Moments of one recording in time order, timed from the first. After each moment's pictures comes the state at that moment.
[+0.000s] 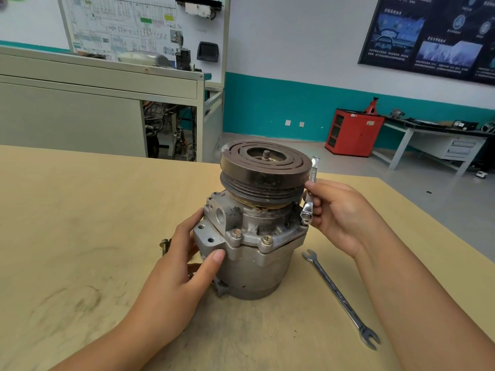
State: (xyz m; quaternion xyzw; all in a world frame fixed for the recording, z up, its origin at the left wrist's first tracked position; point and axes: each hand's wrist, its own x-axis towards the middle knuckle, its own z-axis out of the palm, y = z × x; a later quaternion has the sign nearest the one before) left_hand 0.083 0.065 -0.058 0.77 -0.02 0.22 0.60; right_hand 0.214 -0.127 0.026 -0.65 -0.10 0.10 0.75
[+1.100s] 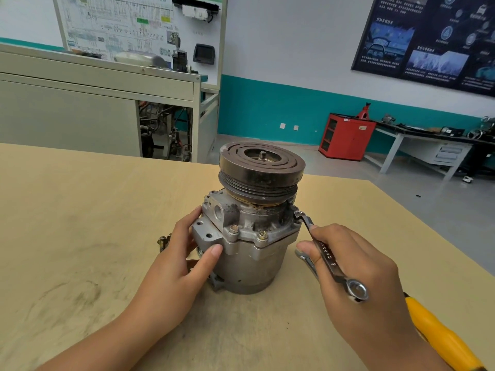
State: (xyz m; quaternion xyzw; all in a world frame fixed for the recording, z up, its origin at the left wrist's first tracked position) left_hand 0.082 0.063 -0.054 0.78 -0.02 0.23 0.58; right_hand 0.118 -0.150 -0.003 -0.80 -0.36 -0.41 0.24
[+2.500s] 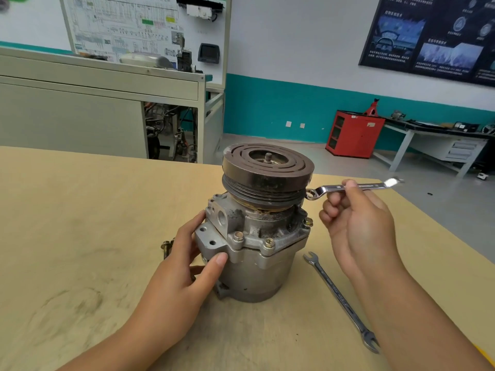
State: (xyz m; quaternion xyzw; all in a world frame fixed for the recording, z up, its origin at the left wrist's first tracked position) left_hand 0.084 0.065 -0.061 0.78 -0.02 0.22 0.59; right_hand 0.188 -0.125 0.020 -0.50 -0.06 -0.08 0.86
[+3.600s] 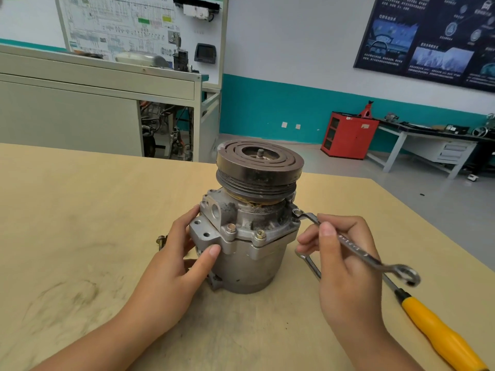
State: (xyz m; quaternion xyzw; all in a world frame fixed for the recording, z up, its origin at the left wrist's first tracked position) left_hand 0.083 0.064 -0.056 0.78 -0.02 0.23 0.58; right_hand 0.129 -0.131 -0.023 -0.68 -0.23 -0.27 0.64
